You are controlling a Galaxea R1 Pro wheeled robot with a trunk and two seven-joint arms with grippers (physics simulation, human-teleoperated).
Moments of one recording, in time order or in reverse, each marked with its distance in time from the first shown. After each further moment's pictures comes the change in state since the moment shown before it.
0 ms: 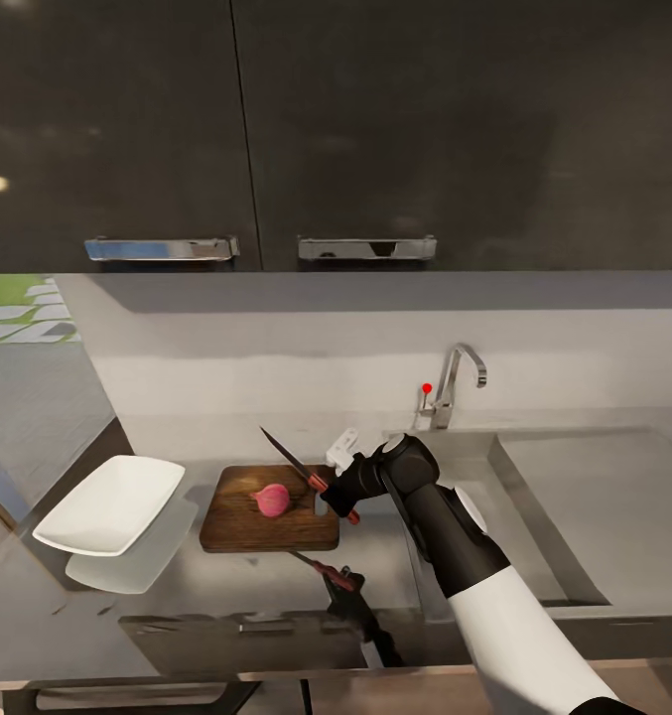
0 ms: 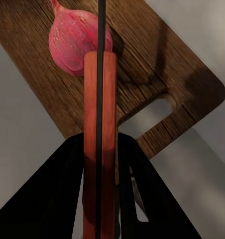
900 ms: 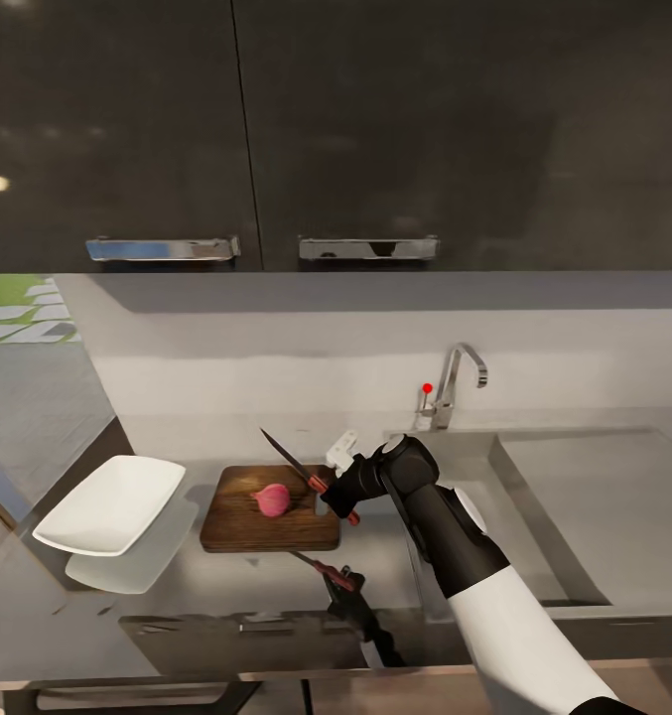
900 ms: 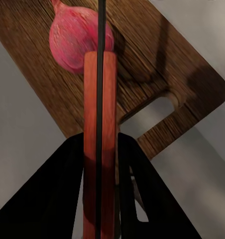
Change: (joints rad) left arm 0.000 0.000 0.000 0.000 0.000 0.000 0.000; right arm 0.000 0.000 0.000 0.007 0.000 0.000 0.000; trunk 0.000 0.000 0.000
